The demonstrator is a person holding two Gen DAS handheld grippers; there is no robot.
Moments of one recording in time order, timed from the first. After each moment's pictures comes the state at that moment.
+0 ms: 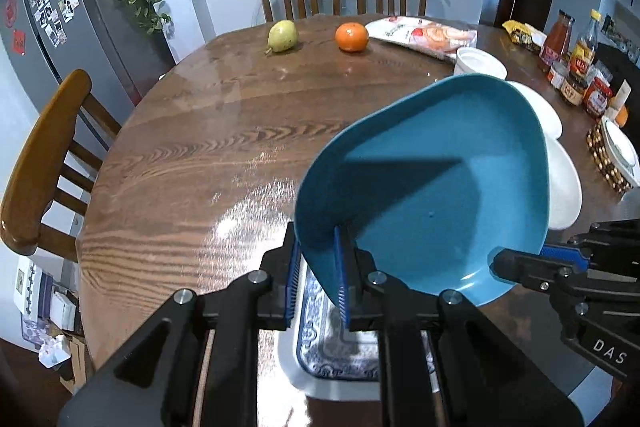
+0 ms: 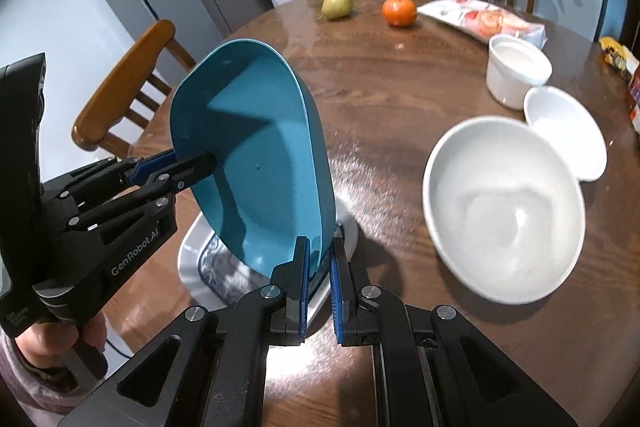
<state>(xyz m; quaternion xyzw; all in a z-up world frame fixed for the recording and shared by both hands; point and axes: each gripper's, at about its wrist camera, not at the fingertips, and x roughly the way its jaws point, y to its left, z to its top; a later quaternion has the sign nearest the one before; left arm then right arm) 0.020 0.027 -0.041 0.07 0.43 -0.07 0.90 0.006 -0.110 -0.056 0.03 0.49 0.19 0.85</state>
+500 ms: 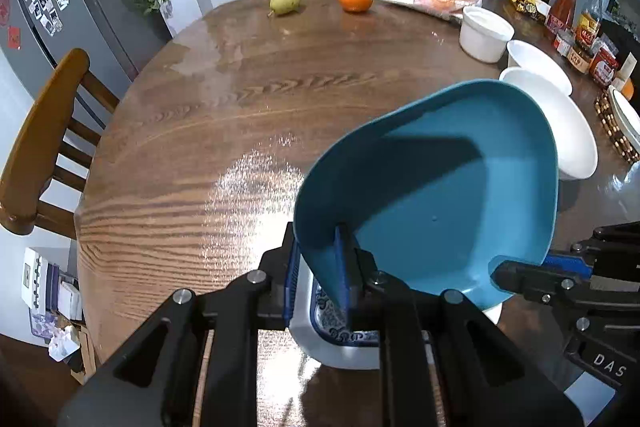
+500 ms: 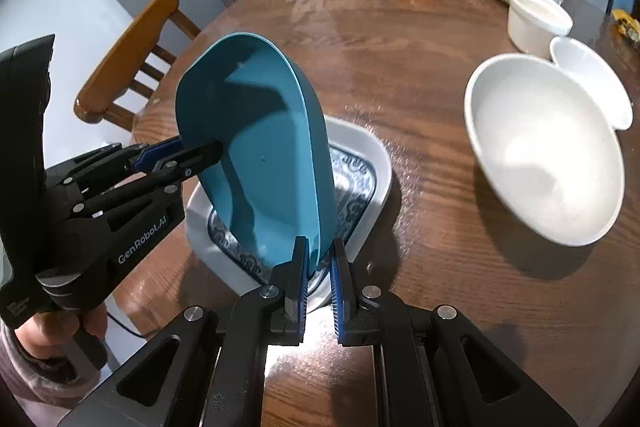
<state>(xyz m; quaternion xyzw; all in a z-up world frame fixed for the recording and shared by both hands) 0.010 0.036 -0.068 0.09 0.47 -0.06 0.87 -0.007 -0.098 -0.087 0.04 0.53 0.20 0.82</state>
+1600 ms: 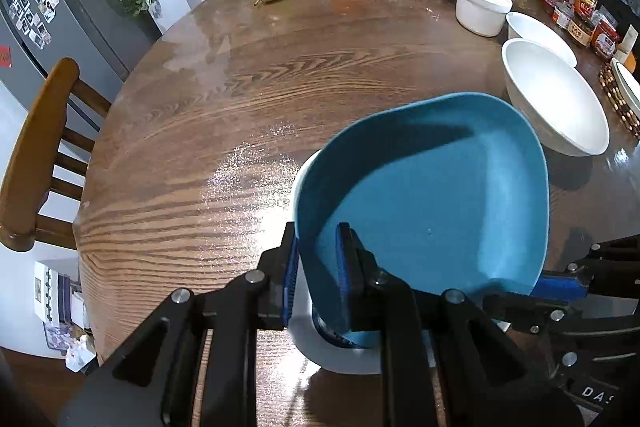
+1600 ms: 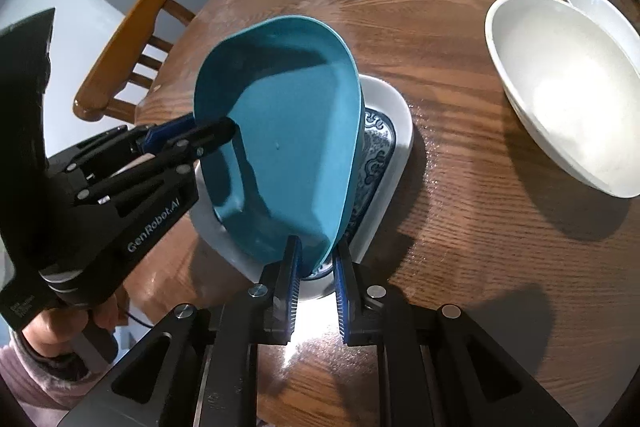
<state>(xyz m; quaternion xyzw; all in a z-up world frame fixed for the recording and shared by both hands) 0.016 0.028 -0.081 0.12 0.49 -0.06 0.86 -0.007 -0.097 -0.111 0.08 0.57 0.21 0.79</state>
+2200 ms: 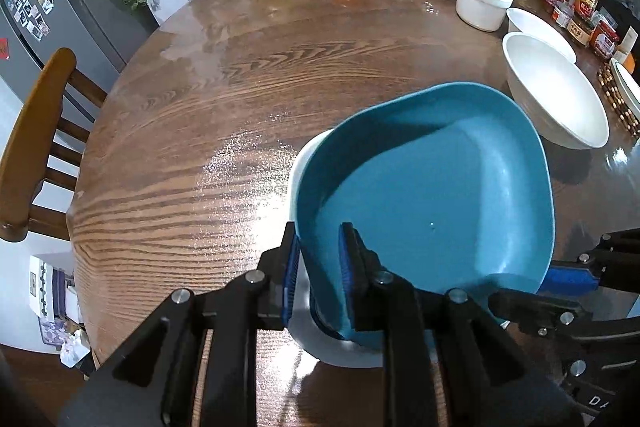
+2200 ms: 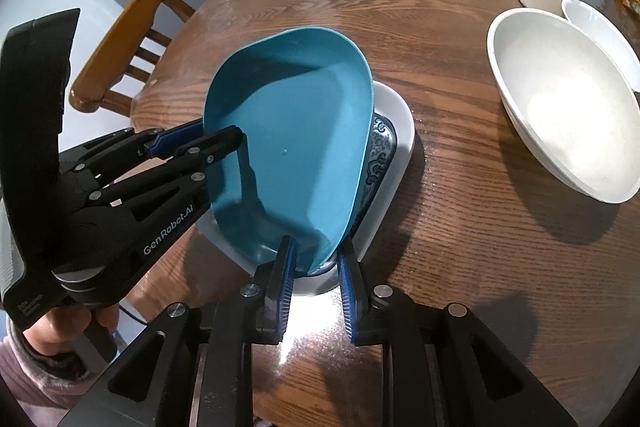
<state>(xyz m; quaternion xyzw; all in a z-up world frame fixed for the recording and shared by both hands) 0.012 0.030 -0.086 0.11 0.50 -0.07 0.86 -0.010 -0.092 -0.103 0.05 0.57 0.20 0.80</state>
